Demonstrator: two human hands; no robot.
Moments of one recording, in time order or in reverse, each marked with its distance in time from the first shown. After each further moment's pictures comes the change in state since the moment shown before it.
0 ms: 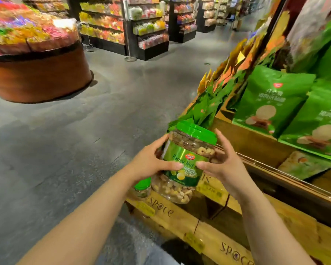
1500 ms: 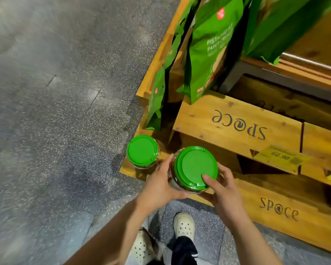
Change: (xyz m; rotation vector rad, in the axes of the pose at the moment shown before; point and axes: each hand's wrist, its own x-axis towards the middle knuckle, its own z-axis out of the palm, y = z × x) left_hand 0.156 -0.427 -0.013 0.149 -0.254 -0.317; right_hand 0.130 0.398 0.070 0.298 0.498 0.530
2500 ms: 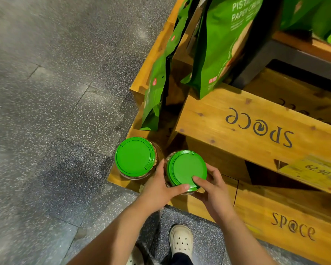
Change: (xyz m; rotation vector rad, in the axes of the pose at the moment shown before) left_hand 0.079 -0.068 0.015 -0.103 0.032 -0.130; right_hand 0.106 0.064 0.001 -0.003 -0.025 0.052
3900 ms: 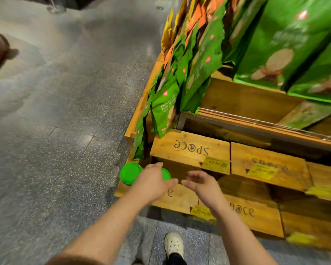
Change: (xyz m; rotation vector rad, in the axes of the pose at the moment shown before) left_hand -0.247 0.271 -0.012 0.728 0.094 0.115; right_hand -0.268 -0.184 -0.005 -0.628 0.106 -0.204
